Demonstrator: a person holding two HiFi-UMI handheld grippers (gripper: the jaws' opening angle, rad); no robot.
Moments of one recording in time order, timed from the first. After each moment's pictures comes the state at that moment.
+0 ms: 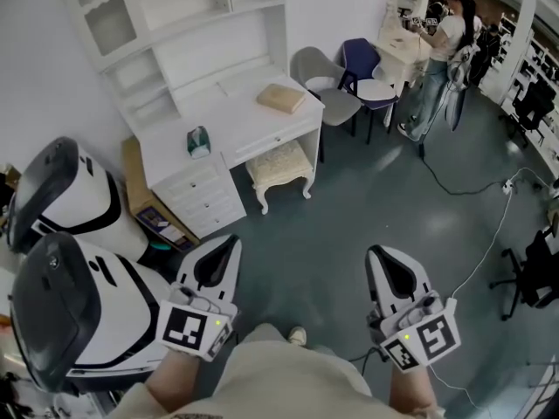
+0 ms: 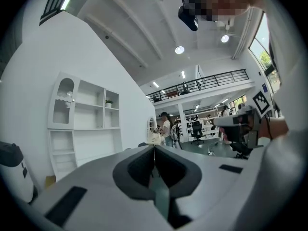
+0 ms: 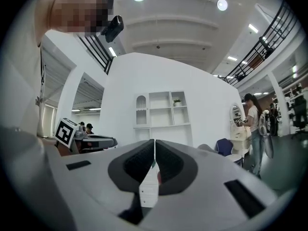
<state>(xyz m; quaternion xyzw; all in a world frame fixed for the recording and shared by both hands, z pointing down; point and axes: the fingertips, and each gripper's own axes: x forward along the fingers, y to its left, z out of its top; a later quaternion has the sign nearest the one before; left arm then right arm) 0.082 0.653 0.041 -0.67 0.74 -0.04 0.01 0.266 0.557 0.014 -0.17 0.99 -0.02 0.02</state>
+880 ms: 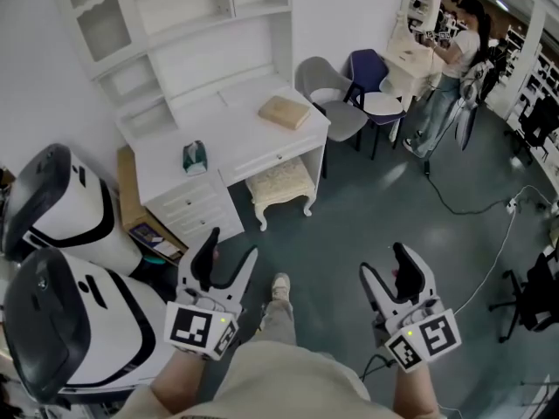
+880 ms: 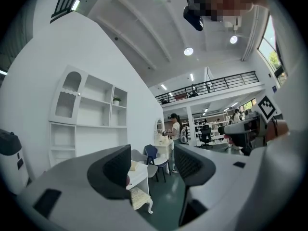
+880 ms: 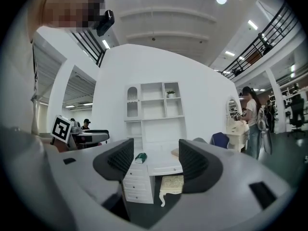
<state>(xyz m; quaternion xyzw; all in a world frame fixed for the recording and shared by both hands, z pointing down) 0.020 0.566 0.065 -0.64 0.77 -0.01 0.01 0.223 0.454 0.054 -0.19 0.98 -0.04 -0.02</state>
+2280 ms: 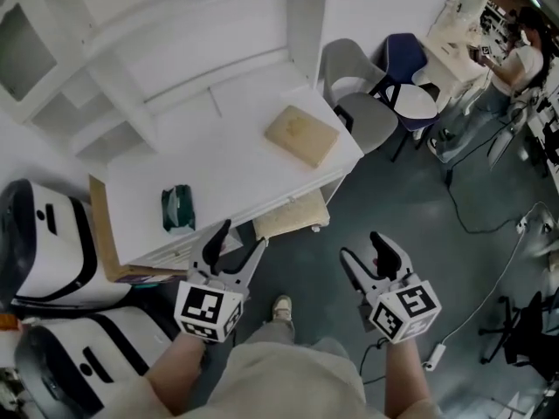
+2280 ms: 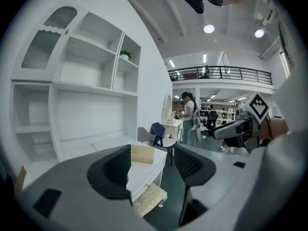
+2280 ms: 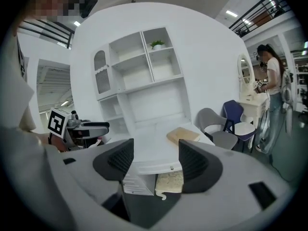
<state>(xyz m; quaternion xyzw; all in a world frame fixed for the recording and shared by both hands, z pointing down) -0.276 0.256 0.180 -0.64 0.76 -0.06 -0.14 -0.112 0.141 0.180 -0.15 0.96 -0.14 -0.18</state>
